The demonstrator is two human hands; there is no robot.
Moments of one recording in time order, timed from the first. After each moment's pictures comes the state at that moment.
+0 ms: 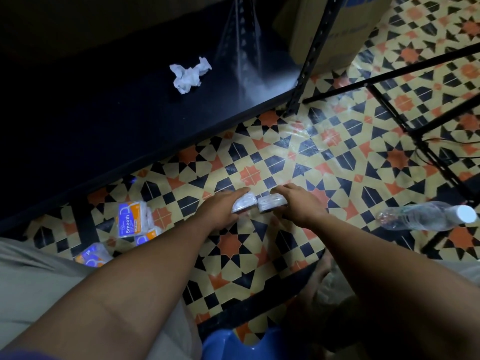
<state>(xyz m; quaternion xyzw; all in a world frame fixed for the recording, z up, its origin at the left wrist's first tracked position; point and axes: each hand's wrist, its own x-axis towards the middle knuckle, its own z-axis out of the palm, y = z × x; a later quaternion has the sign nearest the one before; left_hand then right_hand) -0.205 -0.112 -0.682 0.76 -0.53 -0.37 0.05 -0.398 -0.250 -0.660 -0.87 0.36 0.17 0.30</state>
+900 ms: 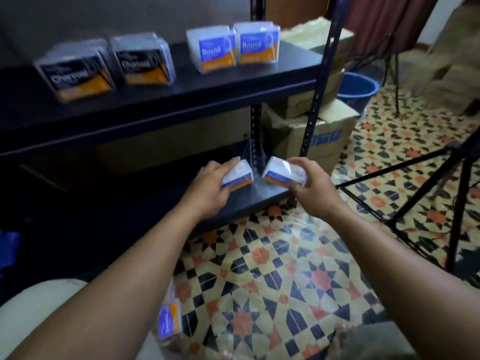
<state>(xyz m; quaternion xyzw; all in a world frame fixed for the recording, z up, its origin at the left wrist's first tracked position) -0.140 -0.135 -0.411 0.79 -0.55 -0.08 0.26 -0.355 -0.282 -0.415 -0.83 0.35 -0.27 0.34</state>
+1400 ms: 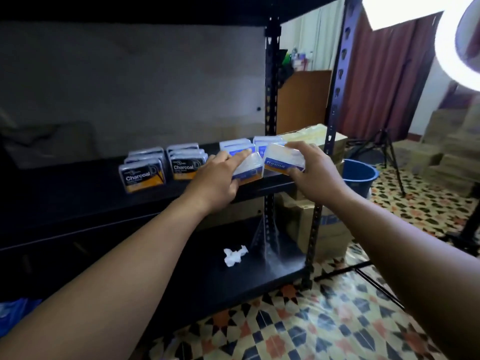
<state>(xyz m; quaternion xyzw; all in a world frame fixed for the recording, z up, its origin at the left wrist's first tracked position) -0.122 -0.147 -0.212 0.76 -0.58 0.15 0.24 -0.300 -0.301 -0.213 -0.87 0.26 -0.38 0.19</state>
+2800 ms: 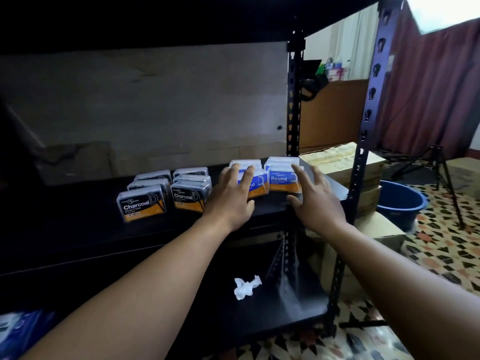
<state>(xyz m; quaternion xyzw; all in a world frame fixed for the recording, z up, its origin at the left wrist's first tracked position) -0.089 -0.230 -0.225 0.85 -0.48 0.20 0.15 -0.234 -0.382 -0.243 -0.90 0.31 -0.28 0.11</state>
